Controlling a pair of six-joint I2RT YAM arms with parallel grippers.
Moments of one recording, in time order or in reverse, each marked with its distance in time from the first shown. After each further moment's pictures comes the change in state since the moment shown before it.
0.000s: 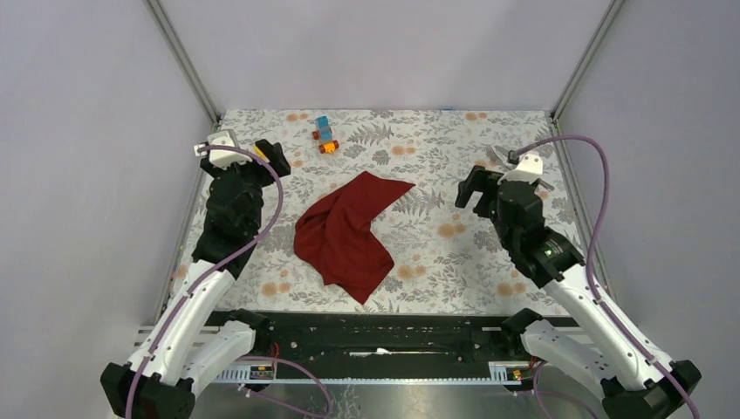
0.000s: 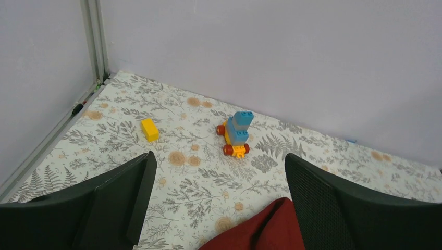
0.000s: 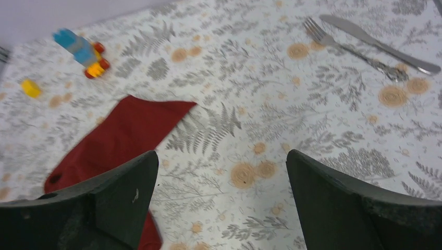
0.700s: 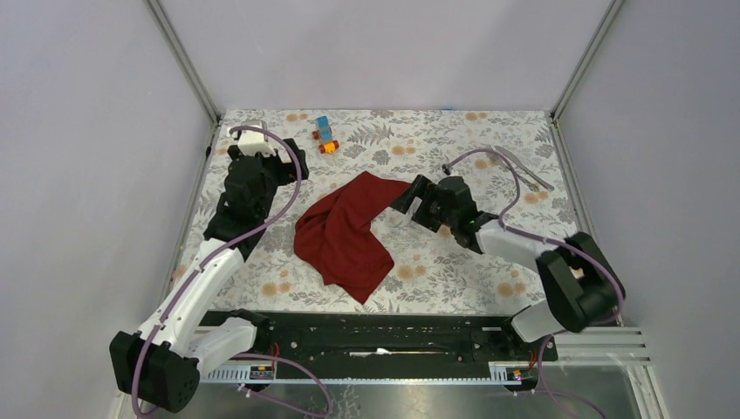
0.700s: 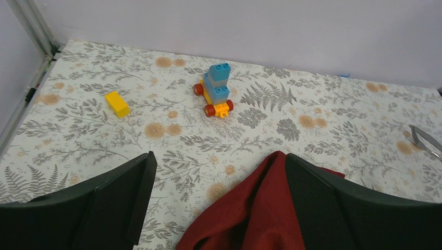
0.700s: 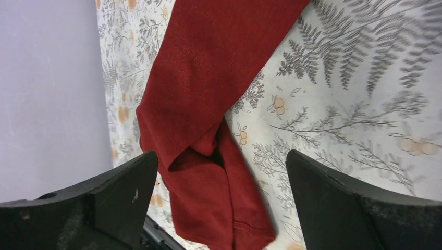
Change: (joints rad) left arm 0.000 0.146 0.048 -0.079 0.187 0.039; right arm 0.000 0.598 -0.176 0.577 -0.557 0.471
